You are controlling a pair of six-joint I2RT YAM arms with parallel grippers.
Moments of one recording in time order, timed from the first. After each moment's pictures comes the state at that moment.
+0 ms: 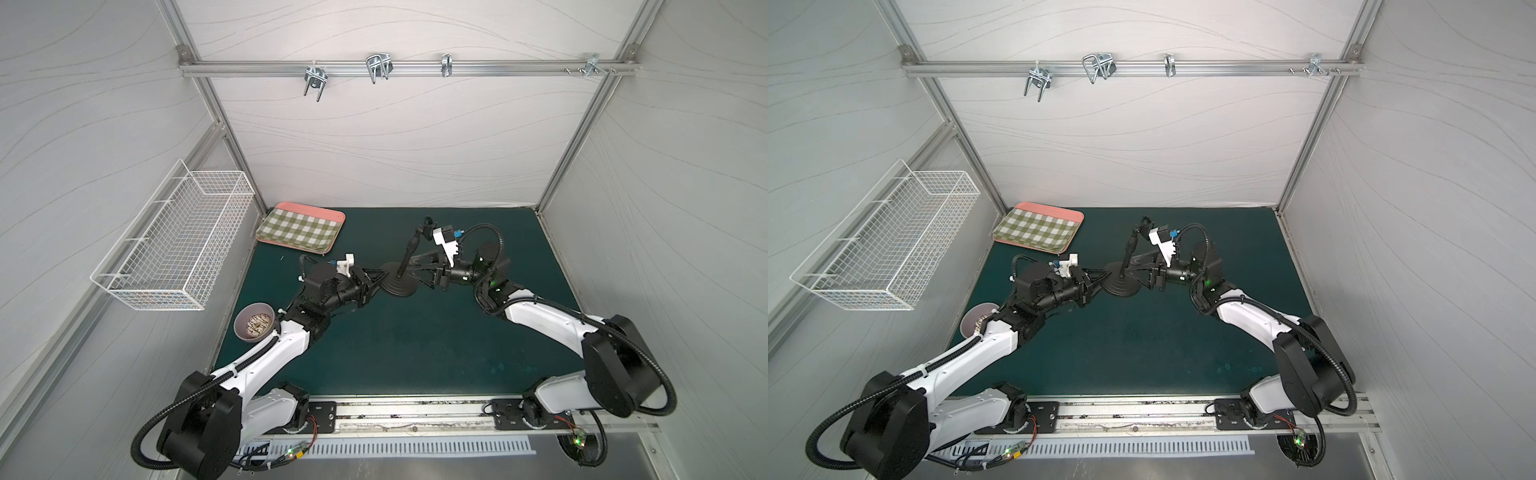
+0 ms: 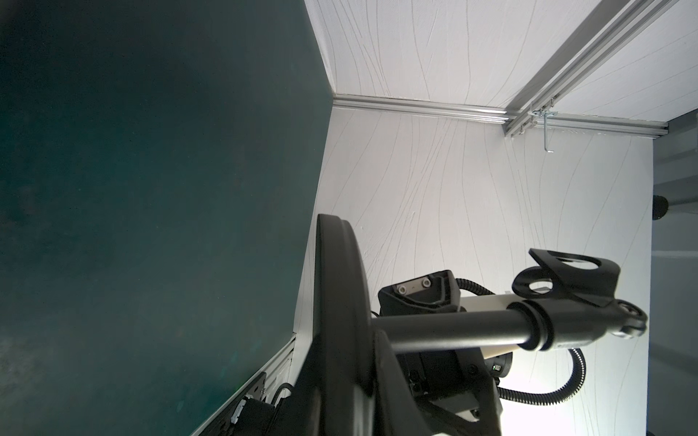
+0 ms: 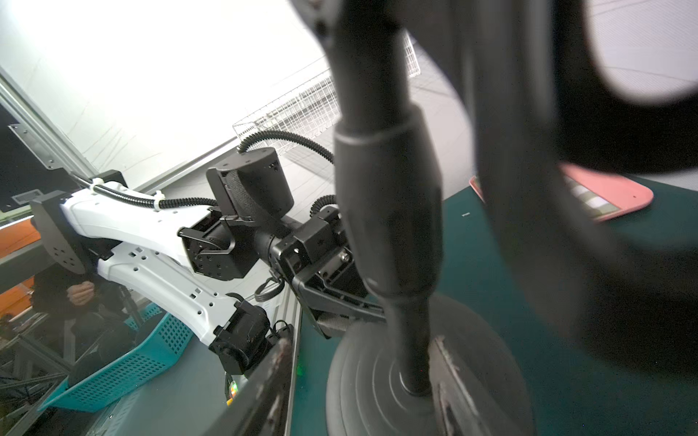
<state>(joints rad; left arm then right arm) -0.41 1.12 0.57 0.31 0.55 -1.51 0.59 1.43 0.81 0.69 -0.92 0.44</state>
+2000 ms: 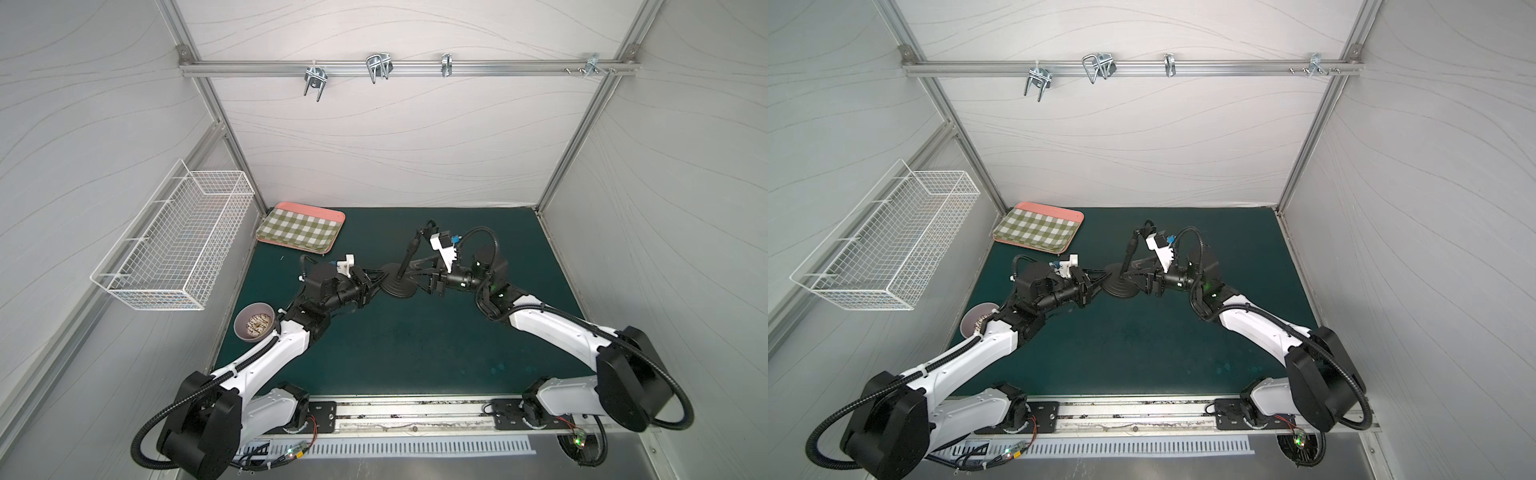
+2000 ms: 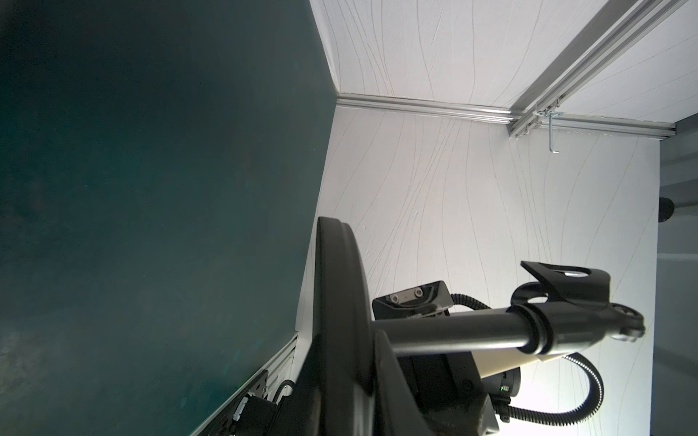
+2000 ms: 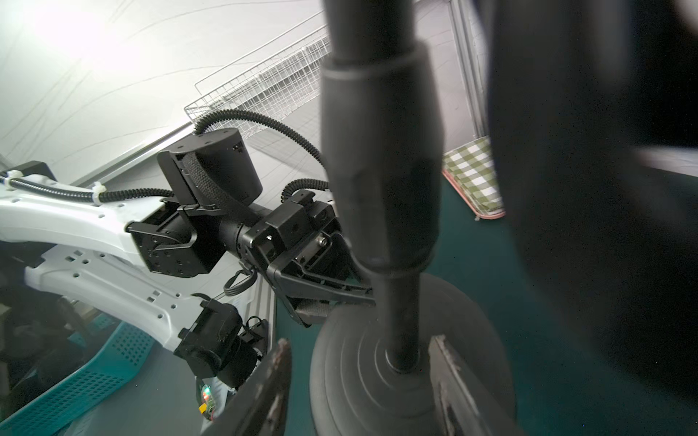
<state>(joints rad) -0.41 1.12 0.57 0.30 0.55 -1.51 0.64 1.37 0.80 0.49 -0.79 0.34</state>
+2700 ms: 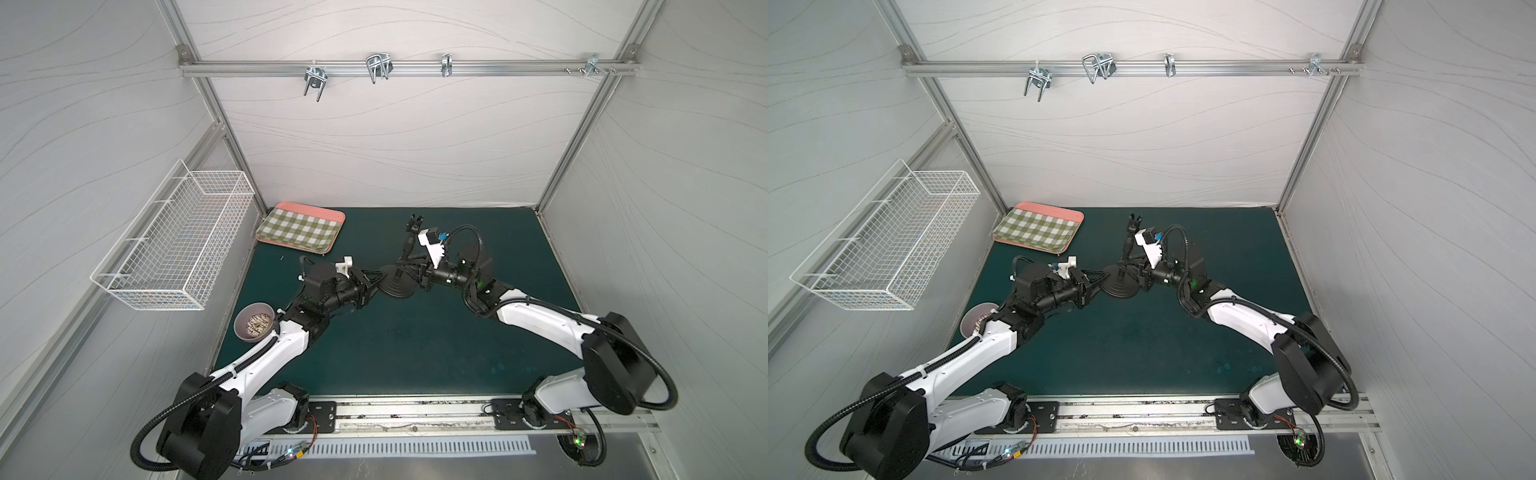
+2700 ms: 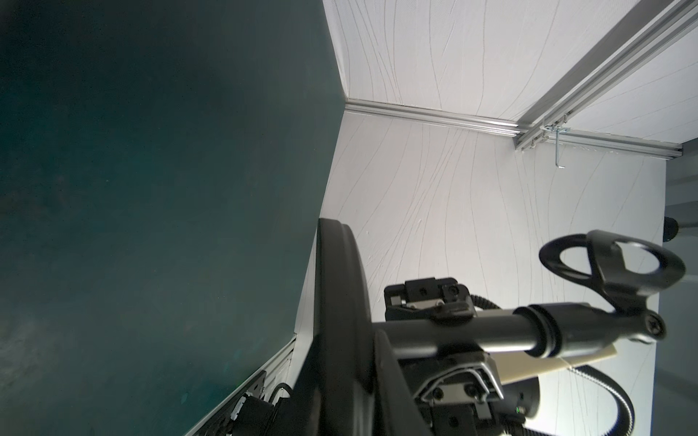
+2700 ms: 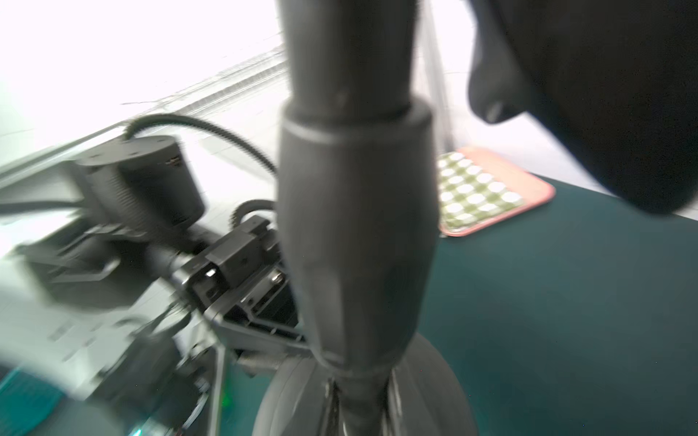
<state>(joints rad) -0.40 1.12 0.57 0.27 0.55 -1.53 0.77 1.40 0.85 0.46 -0.44 0.28</state>
